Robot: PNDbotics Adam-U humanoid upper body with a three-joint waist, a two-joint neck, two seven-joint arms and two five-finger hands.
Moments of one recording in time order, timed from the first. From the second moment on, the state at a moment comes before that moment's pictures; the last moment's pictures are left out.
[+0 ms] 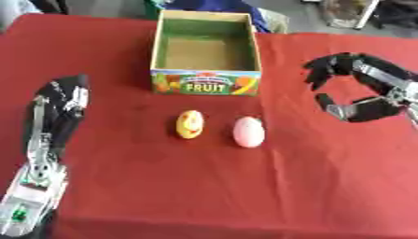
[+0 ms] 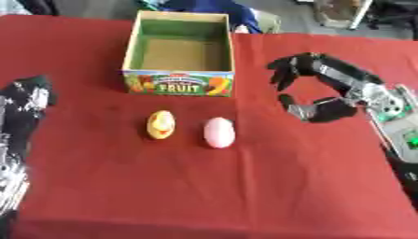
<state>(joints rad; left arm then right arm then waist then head) -0.19 0.29 -0.08 -1.72 0.01 0.00 0.32 -0.57 -0.53 0.20 -1.46 0.16 -0.47 0.60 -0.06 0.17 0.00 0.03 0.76</state>
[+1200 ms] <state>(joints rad) -0.19 0.29 -0.08 -1.72 0.01 0.00 0.31 -0.66 -0.47 0.31 -1.41 0.43 -0.60 0.56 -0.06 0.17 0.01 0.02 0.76</state>
